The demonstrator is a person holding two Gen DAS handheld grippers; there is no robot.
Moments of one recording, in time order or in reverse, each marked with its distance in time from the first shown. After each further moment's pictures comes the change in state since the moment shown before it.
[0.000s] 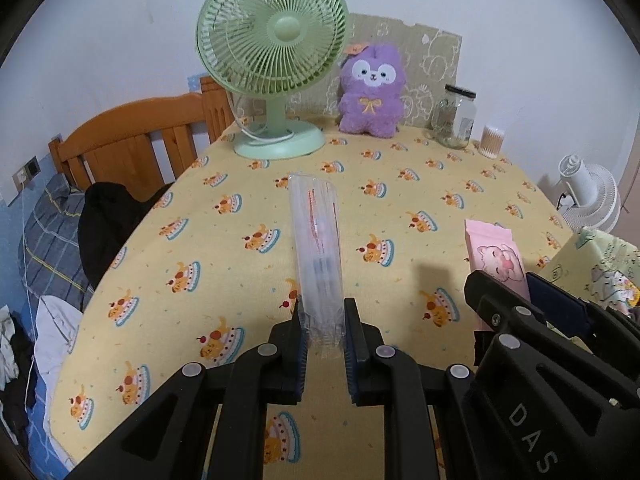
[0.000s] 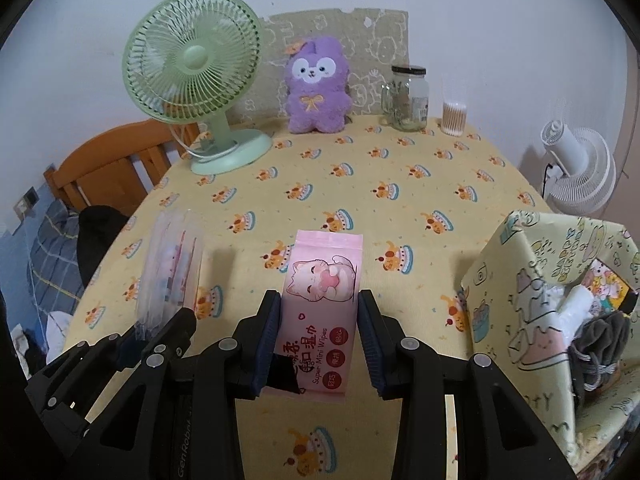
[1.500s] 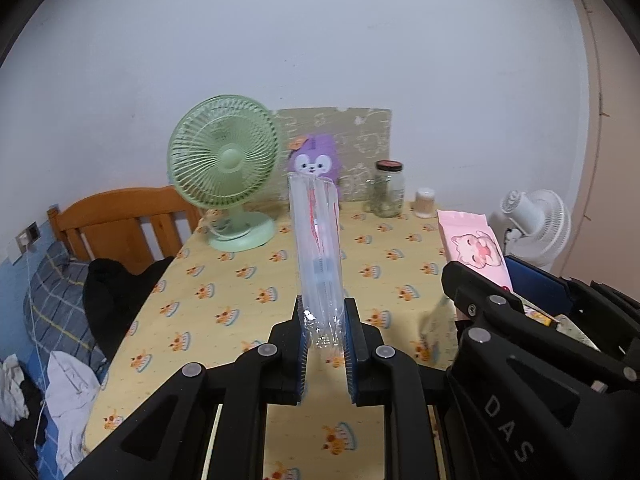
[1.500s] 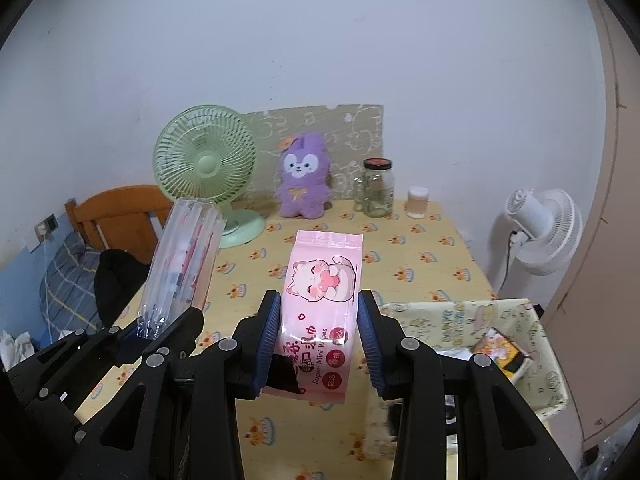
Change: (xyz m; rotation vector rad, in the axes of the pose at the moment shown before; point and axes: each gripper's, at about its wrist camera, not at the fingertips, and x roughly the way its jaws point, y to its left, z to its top) left arm -0.123 -0.075 0.022 0.099 -0.218 -0.063; right arm -0.134 -0.059 0.025 -0.040 -0.225 0.002
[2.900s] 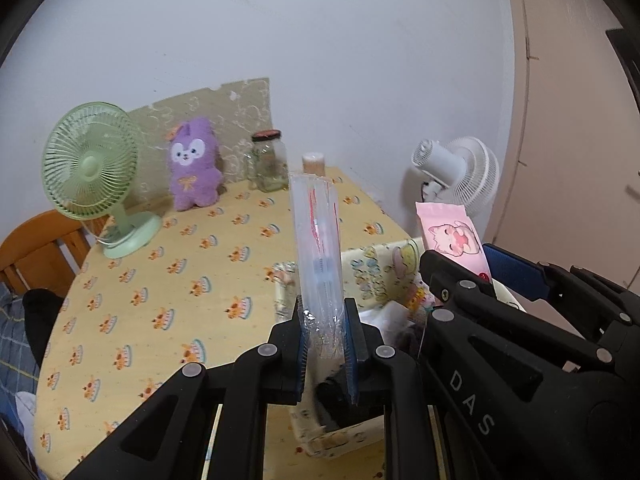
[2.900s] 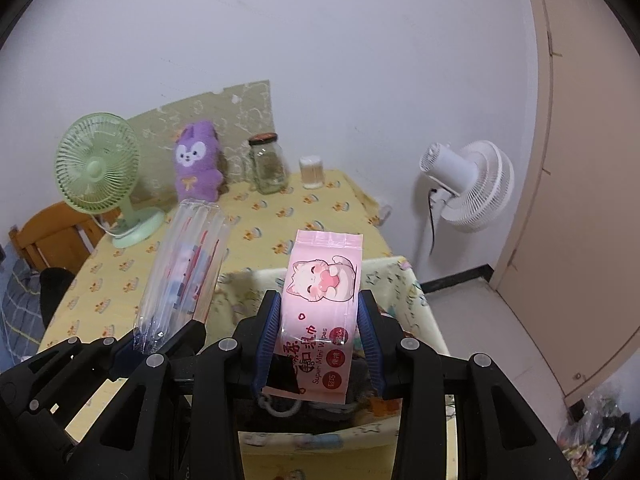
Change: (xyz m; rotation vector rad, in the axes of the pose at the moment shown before) left arm 0.044 -0.136 -0.016 0.166 0.093 -0.216; right arm 0.016 -0.135 -0.033 0.138 0.065 -0.192
